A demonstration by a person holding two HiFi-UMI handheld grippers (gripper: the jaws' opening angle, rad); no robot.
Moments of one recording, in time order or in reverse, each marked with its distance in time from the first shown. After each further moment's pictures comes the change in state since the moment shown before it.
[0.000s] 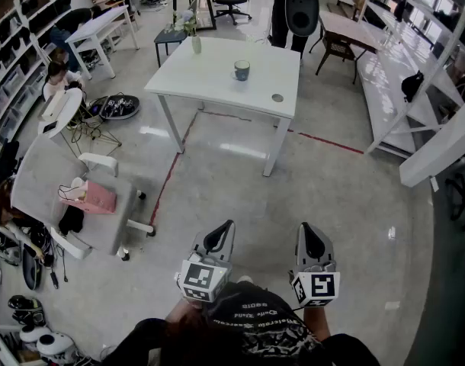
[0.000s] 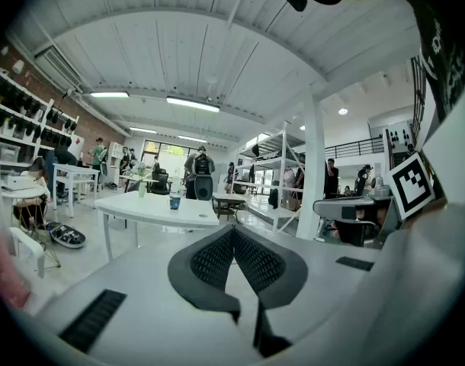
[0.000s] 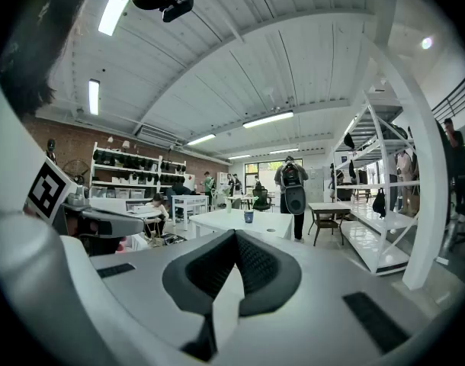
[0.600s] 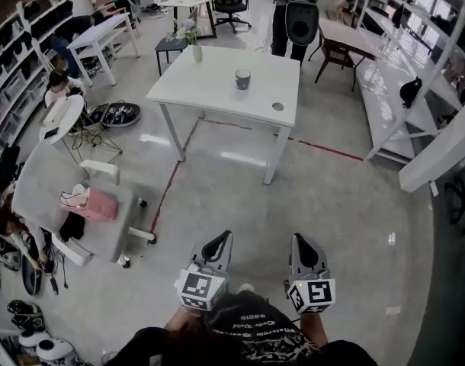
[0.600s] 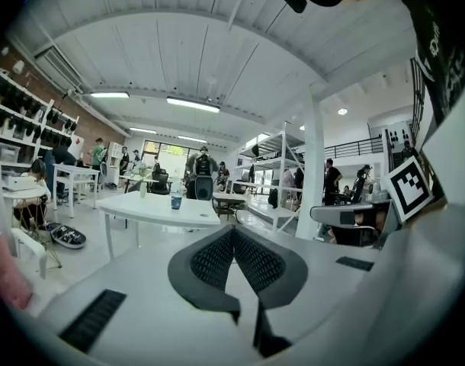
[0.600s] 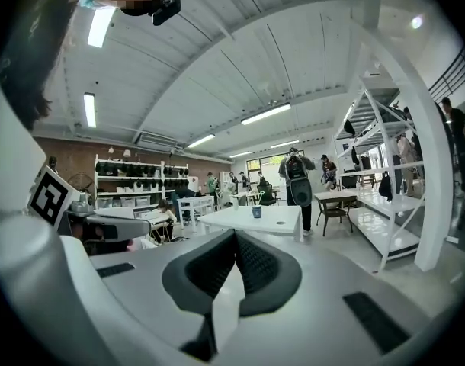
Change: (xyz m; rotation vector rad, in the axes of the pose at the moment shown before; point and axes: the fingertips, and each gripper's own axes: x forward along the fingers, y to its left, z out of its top) left arm -0.016 -0.003 0.005 -0.004 0.010 -0.001; right arm -0.007 0.016 -0.006 0.101 0.027 0.048
